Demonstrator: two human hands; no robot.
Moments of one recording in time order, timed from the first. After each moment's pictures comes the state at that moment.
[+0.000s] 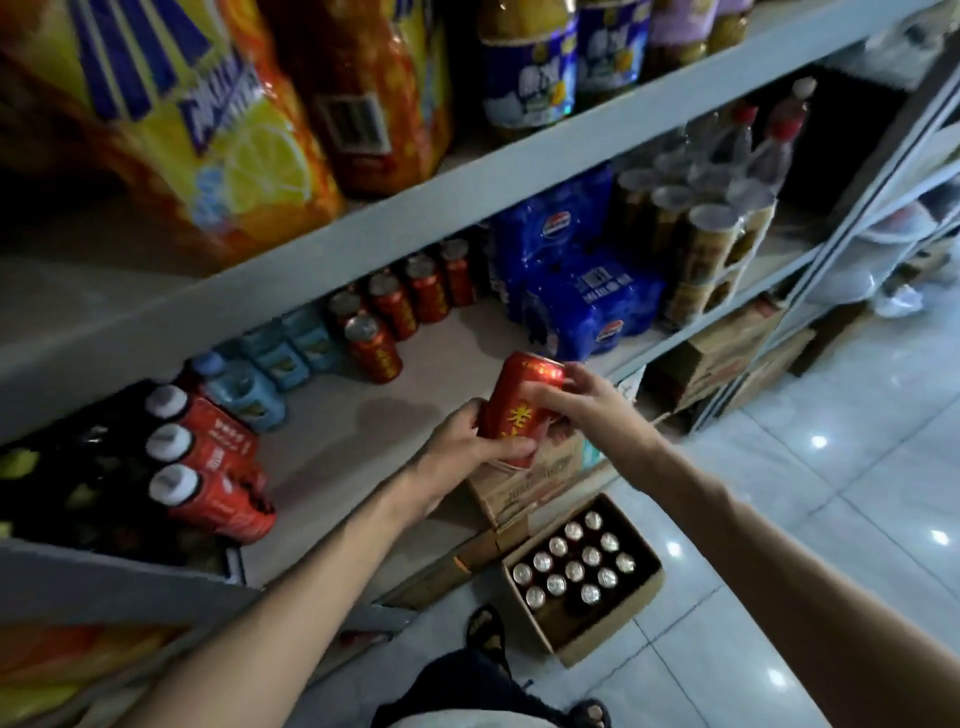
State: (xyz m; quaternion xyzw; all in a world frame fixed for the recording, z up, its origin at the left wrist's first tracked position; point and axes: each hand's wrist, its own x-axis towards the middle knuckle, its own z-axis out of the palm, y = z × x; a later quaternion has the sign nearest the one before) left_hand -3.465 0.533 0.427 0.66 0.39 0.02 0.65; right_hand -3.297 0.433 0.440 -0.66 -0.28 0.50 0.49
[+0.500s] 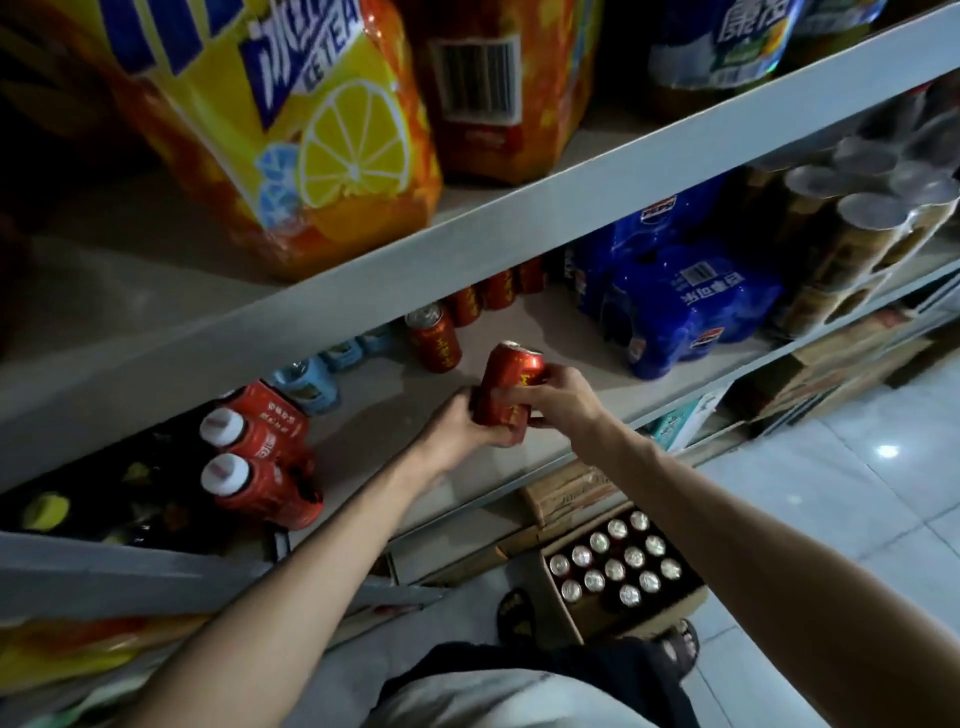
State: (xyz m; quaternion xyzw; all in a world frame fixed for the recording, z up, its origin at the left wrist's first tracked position) left_hand -3.492 0.622 0.371 0.65 0.48 0.06 0.59; right_hand -3.335 0.560 0.367 -0.65 -0.26 0.55 0.45
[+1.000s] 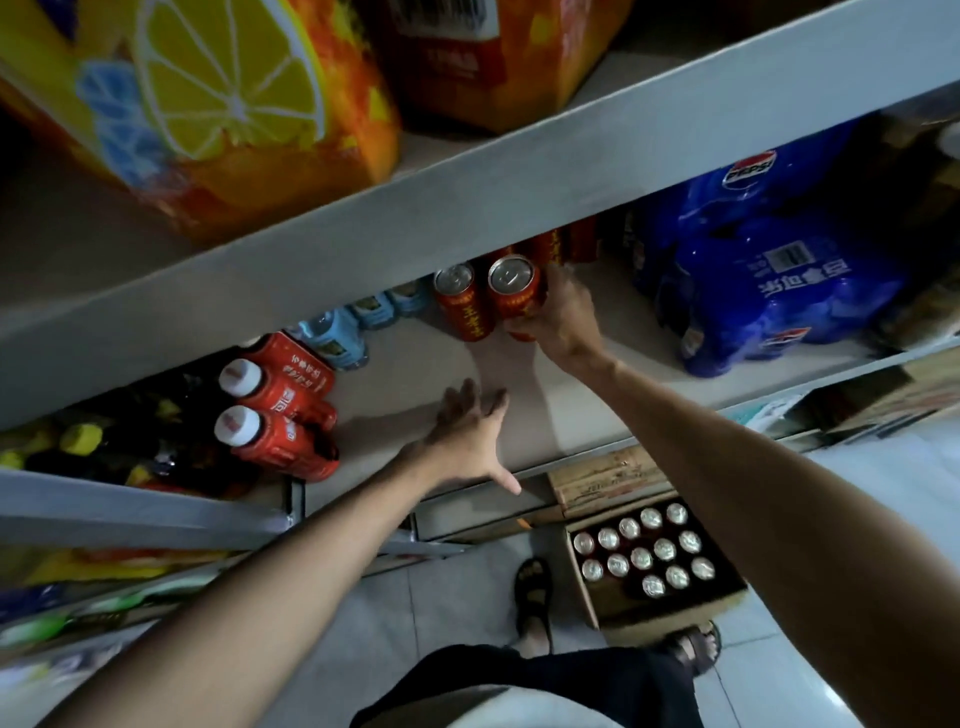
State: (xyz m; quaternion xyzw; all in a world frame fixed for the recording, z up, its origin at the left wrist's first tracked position) left_hand -3.493 0.620 0.336 0.81 0.47 -0.28 0.21; right_hand -3.317 0.659 0.333 -0.69 -0.50 0.28 0.44
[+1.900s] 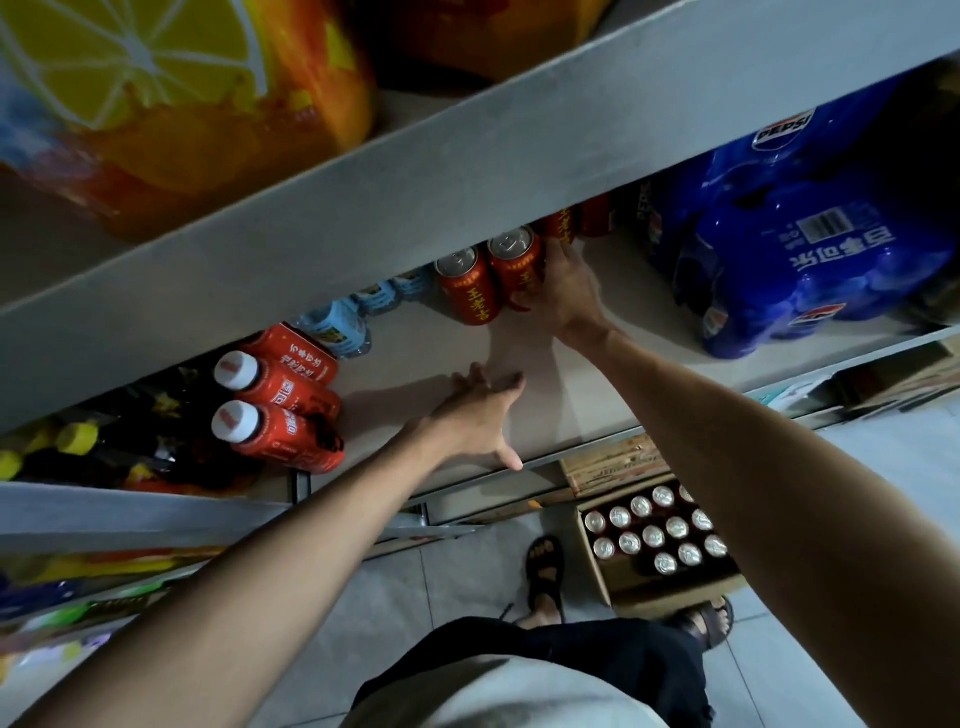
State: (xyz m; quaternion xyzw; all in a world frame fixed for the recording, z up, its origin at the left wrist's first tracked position) left_hand -3.489 0.638 0.334 0.82 0.43 -0.30 0.23; right_hand -3.316 0.694 0.299 -0.70 -0.53 0.26 0.40
